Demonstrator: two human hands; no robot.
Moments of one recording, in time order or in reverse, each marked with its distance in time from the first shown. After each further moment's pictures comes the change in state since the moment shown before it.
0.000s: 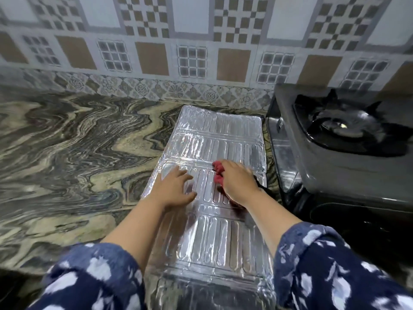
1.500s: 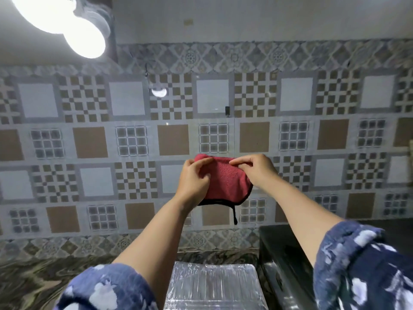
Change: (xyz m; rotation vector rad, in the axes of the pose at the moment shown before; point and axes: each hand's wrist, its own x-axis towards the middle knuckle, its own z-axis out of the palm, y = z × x) left_hand 0.115 0.138 -0.317 -0.619 0.693 0.434; right_hand 0.135 -0.065 -0.329 0.390 0.665 -0.078
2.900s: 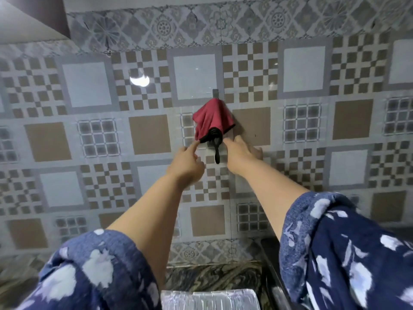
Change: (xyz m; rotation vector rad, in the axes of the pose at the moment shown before) left_hand 0.119 -0.041 0.064 0.355 -0.099 -0.049; right_hand 0.112 0.057 0.036 -0.690 -0.085 0.008
